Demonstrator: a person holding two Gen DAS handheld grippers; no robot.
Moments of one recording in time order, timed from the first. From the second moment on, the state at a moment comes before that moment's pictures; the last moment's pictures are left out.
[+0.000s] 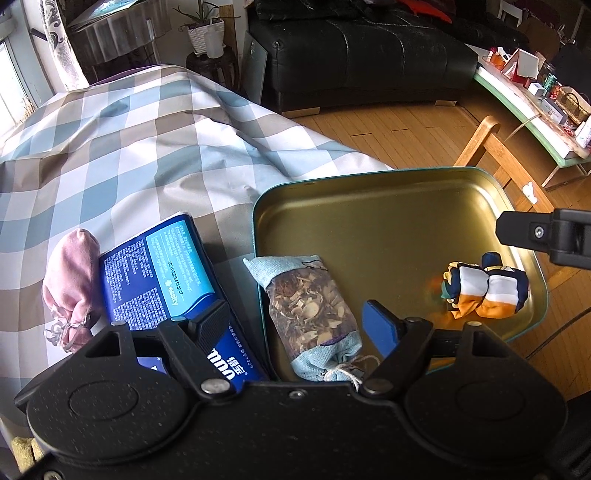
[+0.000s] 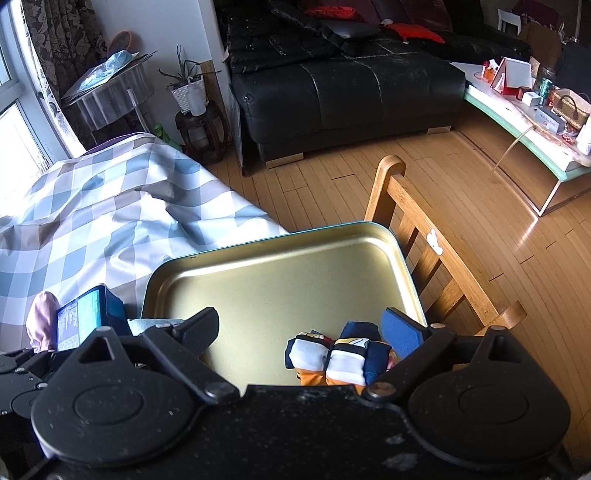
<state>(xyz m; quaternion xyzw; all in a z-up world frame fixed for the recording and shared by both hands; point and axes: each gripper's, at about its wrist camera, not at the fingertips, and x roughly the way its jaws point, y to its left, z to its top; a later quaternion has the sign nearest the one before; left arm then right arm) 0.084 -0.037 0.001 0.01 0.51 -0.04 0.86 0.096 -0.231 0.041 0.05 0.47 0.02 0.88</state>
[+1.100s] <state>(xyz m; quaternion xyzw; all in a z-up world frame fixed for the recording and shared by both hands) 0.047 -0.048 0.008 0.04 0.51 -0.03 0.86 0.095 -0.227 0.044 0.02 0.45 0.01 0.89</state>
